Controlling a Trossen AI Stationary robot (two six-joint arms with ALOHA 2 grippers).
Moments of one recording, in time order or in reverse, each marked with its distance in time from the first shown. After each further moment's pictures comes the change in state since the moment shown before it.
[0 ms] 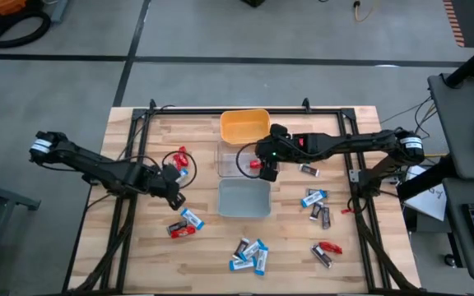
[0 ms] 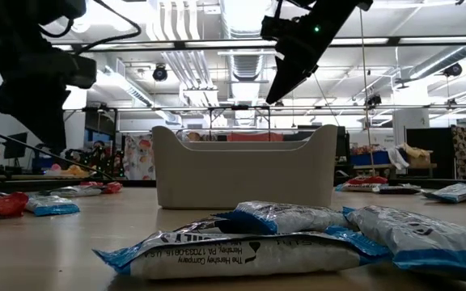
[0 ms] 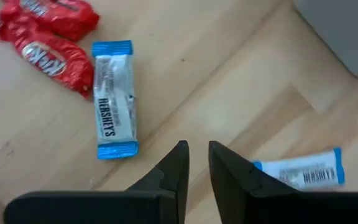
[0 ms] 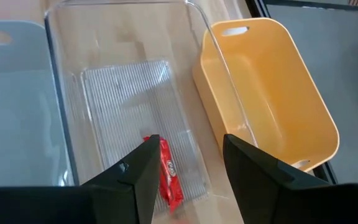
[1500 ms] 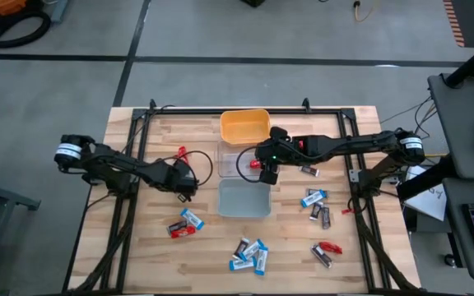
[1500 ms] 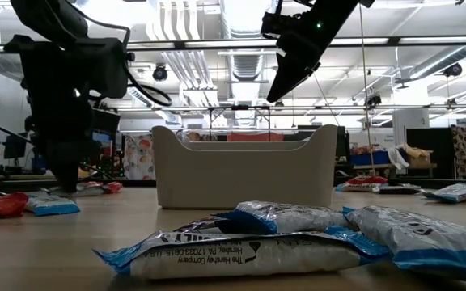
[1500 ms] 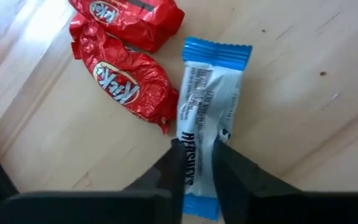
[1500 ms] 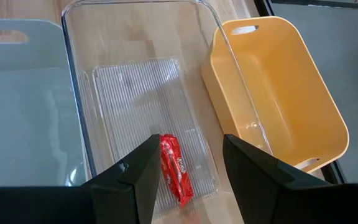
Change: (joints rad) left arm 0.171 0.388 0.014 0.028 -0.107 0.170; right arm 0.025 0.000 0.002 -0.017 -0.001 0.026
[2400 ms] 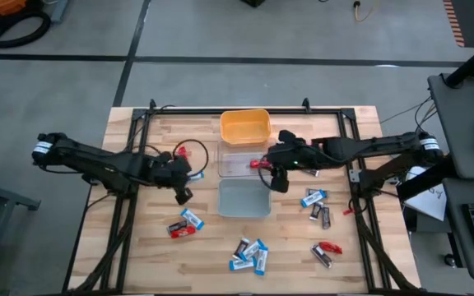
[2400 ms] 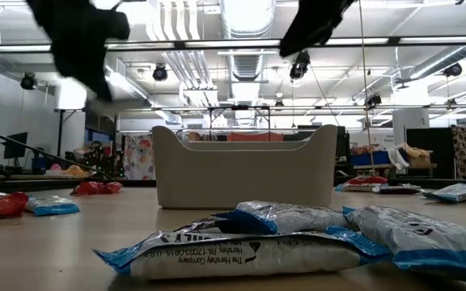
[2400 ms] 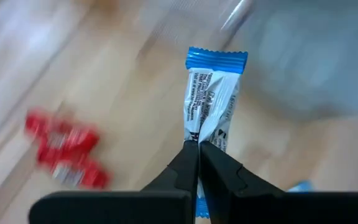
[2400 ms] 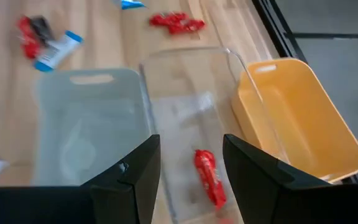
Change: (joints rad) left arm -0.108 -0.332 0.244 -0.033 0.027 0.251; right arm 0.121 -0.183 0.000 -0.037 -0.052 0.077
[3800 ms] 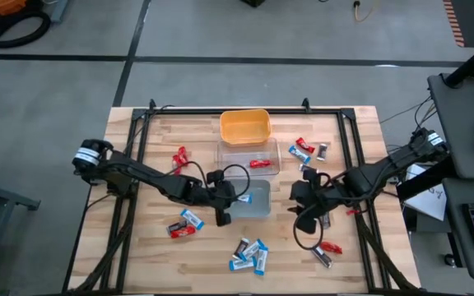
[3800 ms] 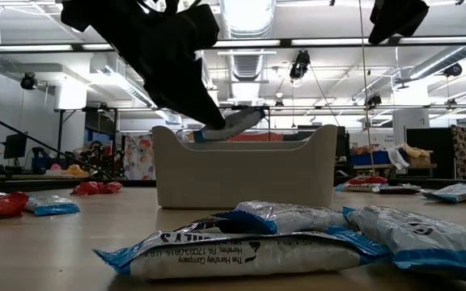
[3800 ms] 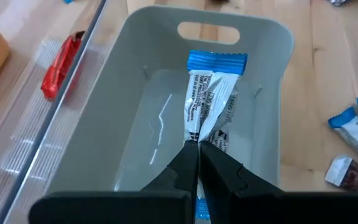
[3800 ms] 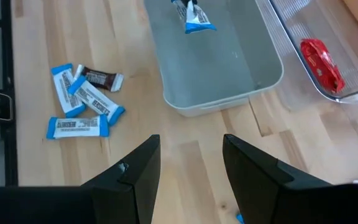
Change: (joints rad) left arm -0.042 0.536 0.084 0.732 0.036 0.346; right arm 0.396 -0.078 -0.083 -0.247 0.012 0.588
